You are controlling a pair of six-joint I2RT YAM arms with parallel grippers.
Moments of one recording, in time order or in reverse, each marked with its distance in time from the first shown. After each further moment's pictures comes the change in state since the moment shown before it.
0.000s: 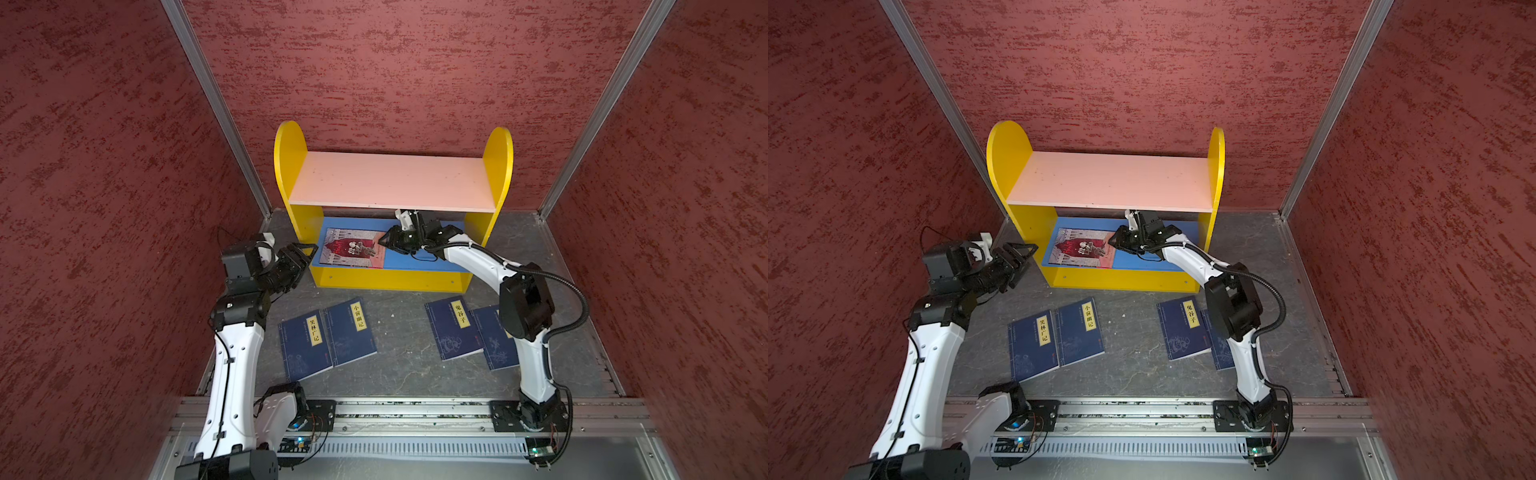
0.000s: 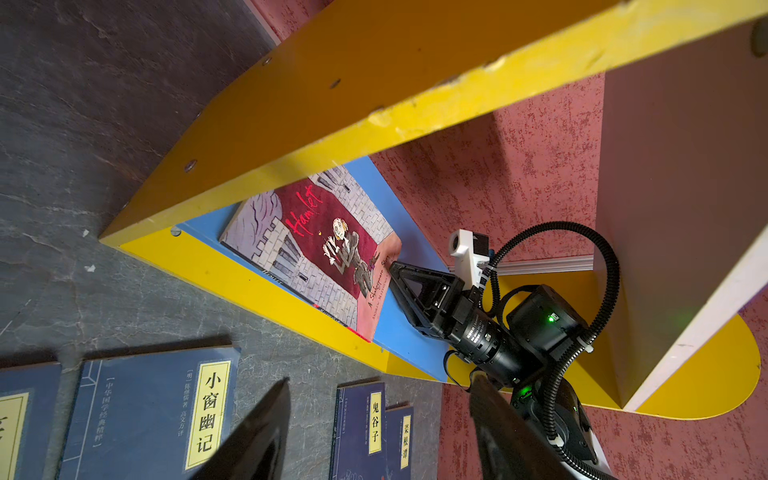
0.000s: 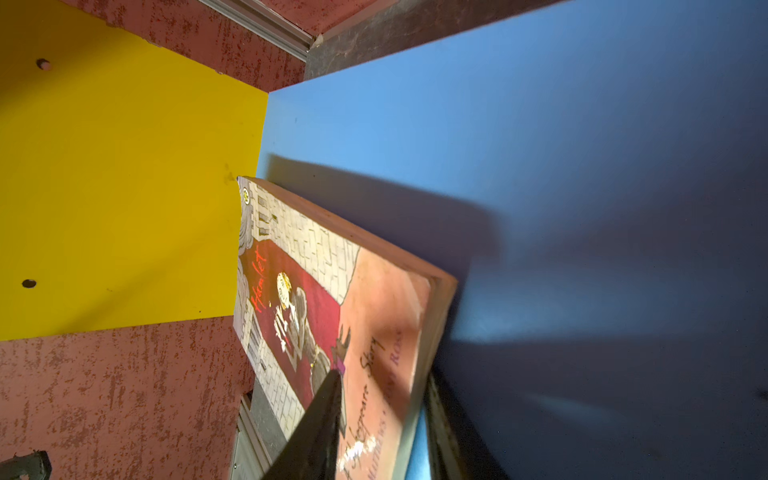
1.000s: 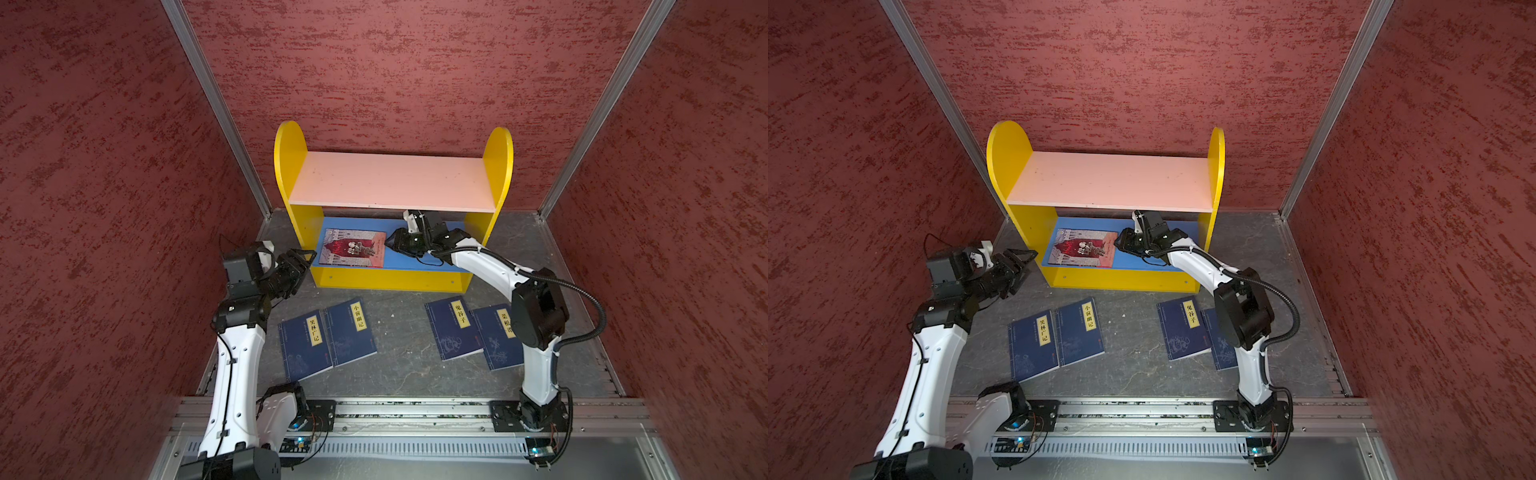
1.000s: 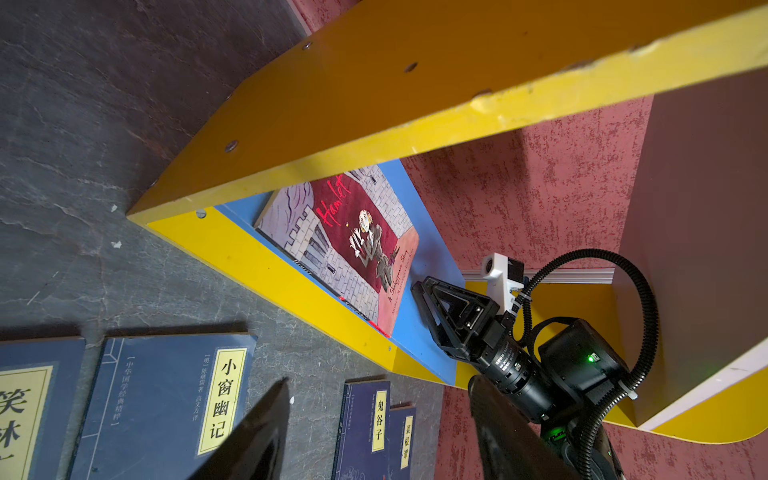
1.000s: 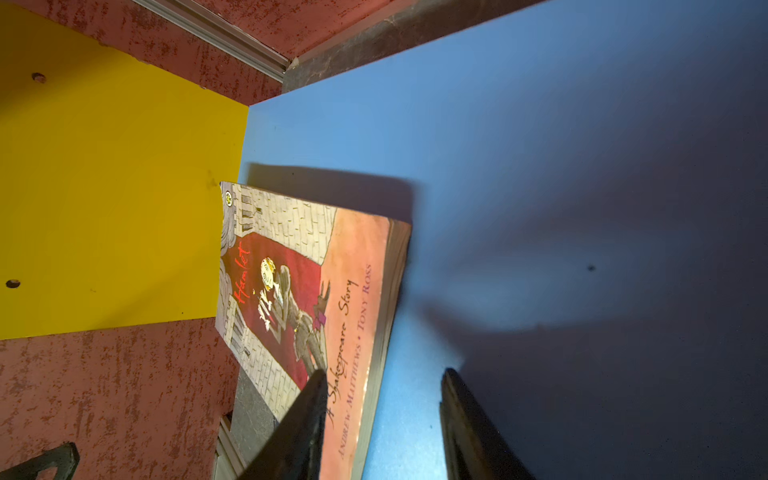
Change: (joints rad) left arm 0.024 -0.012 -0.061 0.002 0.005 -0.019; right arm 0.008 -0.115 -0.123 -0.001 0.102 0.006
